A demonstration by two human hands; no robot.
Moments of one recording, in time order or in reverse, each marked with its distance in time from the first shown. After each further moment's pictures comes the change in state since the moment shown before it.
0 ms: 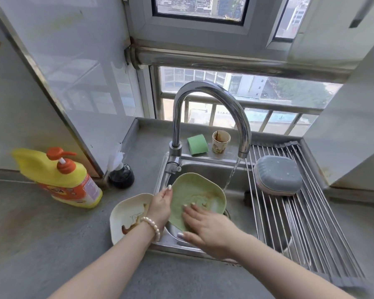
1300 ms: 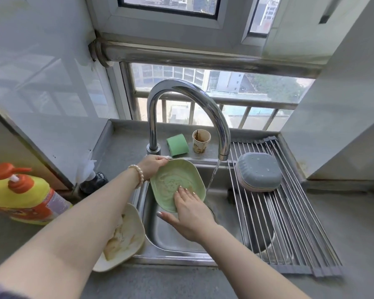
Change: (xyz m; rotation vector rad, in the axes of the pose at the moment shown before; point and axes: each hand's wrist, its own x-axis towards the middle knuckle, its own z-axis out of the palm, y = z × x) left_hand 0.097 0.086 0.031 0.477 -0.299 0.096; right_hand 0.043 0.014 -0.005 0.121 0.145 0.312
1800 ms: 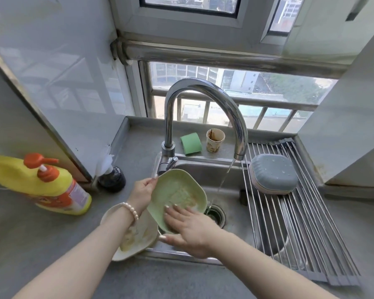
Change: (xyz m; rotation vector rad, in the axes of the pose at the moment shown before) left_hand -0.062 -0.082 -0.007 -0.342 0.267 -0.041; right_hand -0.018 -0.012 0.010 -0.086 -0.212 -0.332
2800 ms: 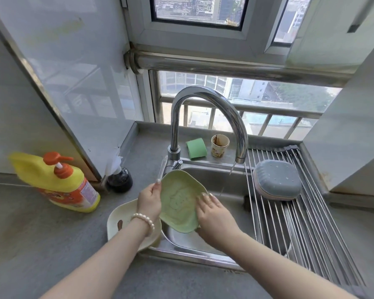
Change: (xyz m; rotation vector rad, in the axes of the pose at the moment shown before) left_hand -0.053 0.023 0.025 0.142 0.286 0.088; right_hand -0.006 0.039 0.016 -0.335 0.398 0.081
